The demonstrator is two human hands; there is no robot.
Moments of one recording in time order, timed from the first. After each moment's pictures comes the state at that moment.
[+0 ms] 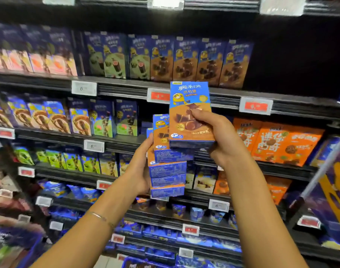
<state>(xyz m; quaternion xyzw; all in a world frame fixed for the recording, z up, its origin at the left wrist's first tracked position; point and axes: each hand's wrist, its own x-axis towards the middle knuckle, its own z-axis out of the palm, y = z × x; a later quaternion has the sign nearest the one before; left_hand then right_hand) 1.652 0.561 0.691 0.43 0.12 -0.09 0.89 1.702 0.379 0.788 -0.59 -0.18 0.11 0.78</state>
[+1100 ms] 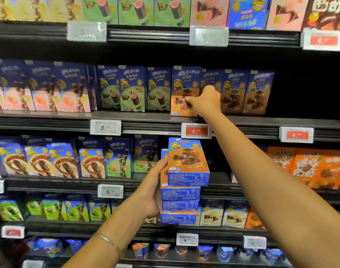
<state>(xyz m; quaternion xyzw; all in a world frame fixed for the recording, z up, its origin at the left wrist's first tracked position) 1.714 0.683 0.706 0.49 0.12 -0.18 0.85 1.876 0.545 0.877 -0.85 -0.06 -0.29 0.43</state>
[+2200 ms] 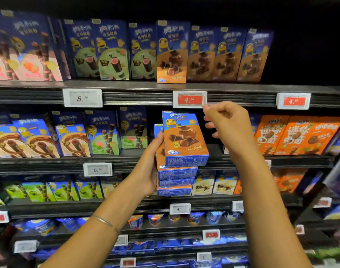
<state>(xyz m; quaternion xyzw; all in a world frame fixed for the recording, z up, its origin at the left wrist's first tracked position) 1.727 0.674 0.681 0.49 0.07 -0.15 0.86 1.732 0.484 0.780 -0.76 -0.07 -0.19 0.62</state>
